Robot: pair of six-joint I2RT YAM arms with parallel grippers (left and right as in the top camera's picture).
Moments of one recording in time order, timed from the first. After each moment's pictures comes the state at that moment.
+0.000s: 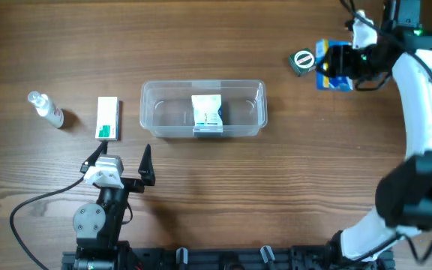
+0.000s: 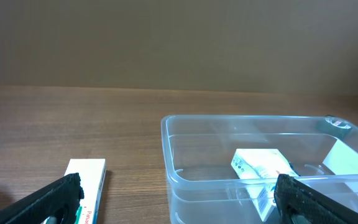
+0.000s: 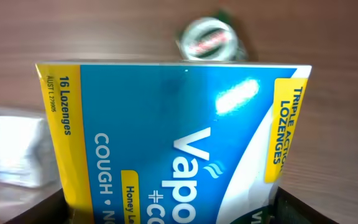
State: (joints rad) left arm -0.03 0.01 0.01 -0.06 0.11 -0.10; right arm -0.12 1.83 1.69 -1.06 -0.34 -0.10
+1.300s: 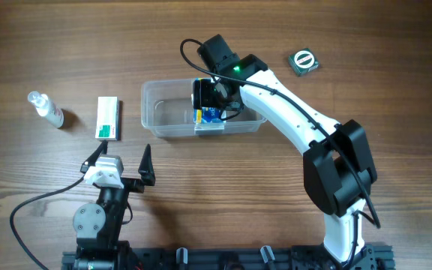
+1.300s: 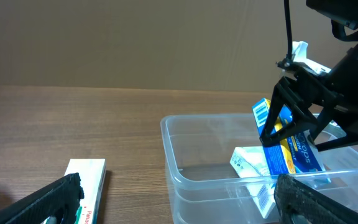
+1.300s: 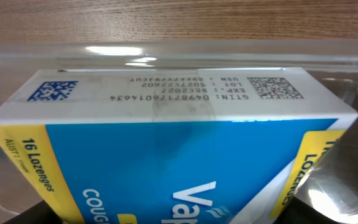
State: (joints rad) left arm -0.03 0.01 0.01 -0.06 0.11 -0.10; right arm 0.61 2.08 1.71 -0.85 -0.11 0.56
